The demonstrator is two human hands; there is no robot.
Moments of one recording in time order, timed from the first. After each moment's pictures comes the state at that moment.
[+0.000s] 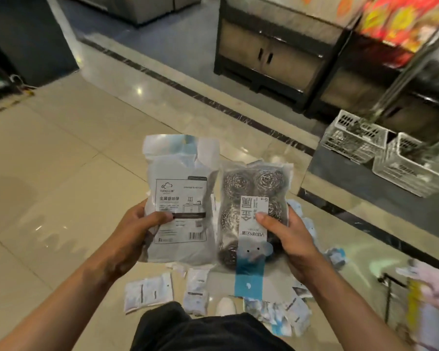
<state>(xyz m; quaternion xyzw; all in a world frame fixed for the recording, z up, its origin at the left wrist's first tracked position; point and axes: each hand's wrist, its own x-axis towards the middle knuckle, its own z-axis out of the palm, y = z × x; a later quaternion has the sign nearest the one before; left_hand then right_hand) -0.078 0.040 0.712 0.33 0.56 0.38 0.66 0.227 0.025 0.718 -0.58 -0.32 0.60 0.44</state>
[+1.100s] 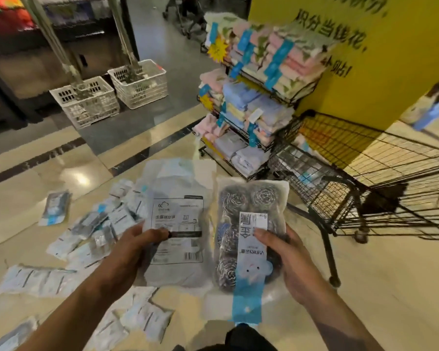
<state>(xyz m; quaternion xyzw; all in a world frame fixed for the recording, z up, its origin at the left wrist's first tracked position) 0.173 -0.099 0.720 0.58 0.26 -0.11 0.77 0.233 -0.397 0.740 -0.62 0.12 0.23 0.74</state>
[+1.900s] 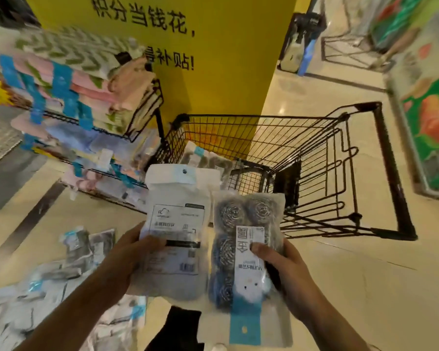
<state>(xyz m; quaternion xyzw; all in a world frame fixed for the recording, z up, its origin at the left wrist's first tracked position) 0.542 -0.393 0.715 0.65 0.11 -0.30 0.69 0.435 -0.678 0.720 -0.53 0.33 0.07 0.78</state>
